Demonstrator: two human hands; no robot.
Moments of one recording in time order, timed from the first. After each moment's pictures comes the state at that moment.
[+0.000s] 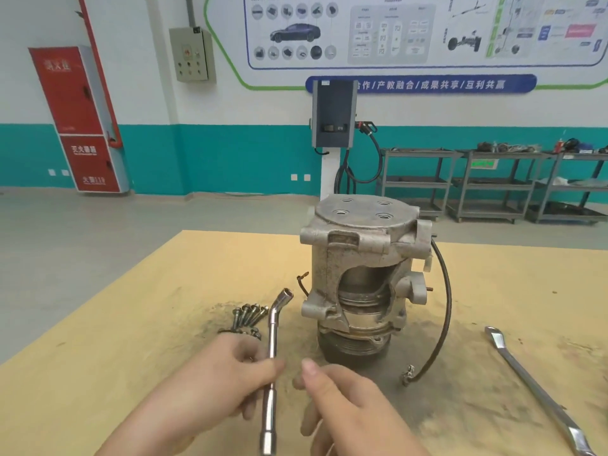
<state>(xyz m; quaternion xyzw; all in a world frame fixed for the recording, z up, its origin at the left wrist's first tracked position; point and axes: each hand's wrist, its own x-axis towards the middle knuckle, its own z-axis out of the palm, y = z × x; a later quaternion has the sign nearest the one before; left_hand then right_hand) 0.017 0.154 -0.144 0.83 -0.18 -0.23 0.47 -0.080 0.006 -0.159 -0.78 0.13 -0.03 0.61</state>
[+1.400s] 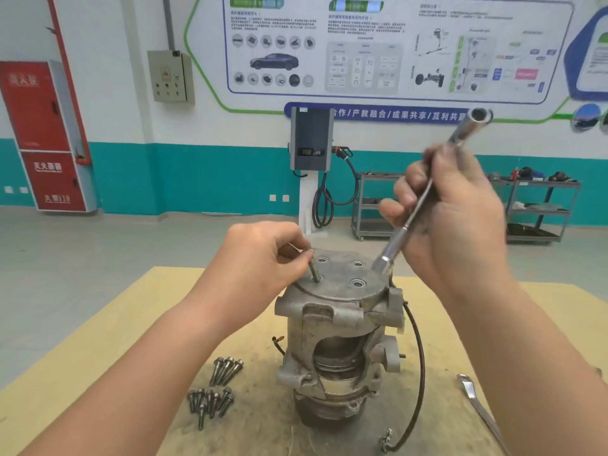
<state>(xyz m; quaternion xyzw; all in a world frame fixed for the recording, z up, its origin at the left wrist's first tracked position) 0.068 0.076 -0.020 0.77 -0.41 0.24 0.42 -0.022 -0.082 0.029 -0.43 -0.13 -0.39 0.81</state>
